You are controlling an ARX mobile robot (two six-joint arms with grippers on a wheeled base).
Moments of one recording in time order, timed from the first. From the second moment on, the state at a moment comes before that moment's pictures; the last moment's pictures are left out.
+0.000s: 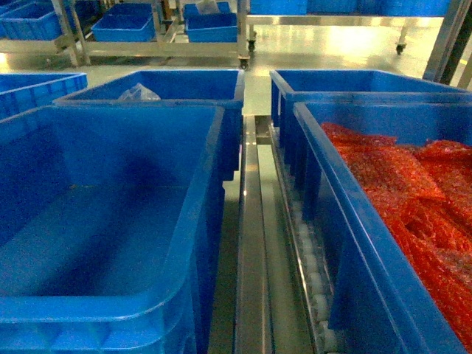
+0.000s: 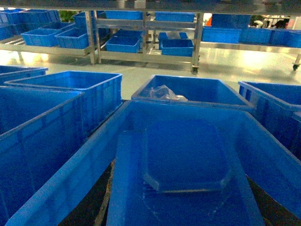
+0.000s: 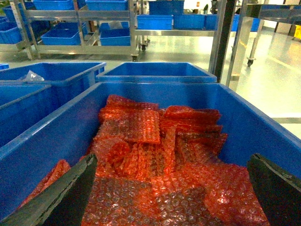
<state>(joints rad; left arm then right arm) -0.41 0.34 0.11 0.28 -0.55 0.00 0.00 0.01 0.01 -0.01 0.00 0.00</state>
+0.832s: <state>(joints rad) -0.34 1.16 0.38 0.68 -0.23 -0.15 0.00 0.01 0.01 -0.01 0.00 0.00</state>
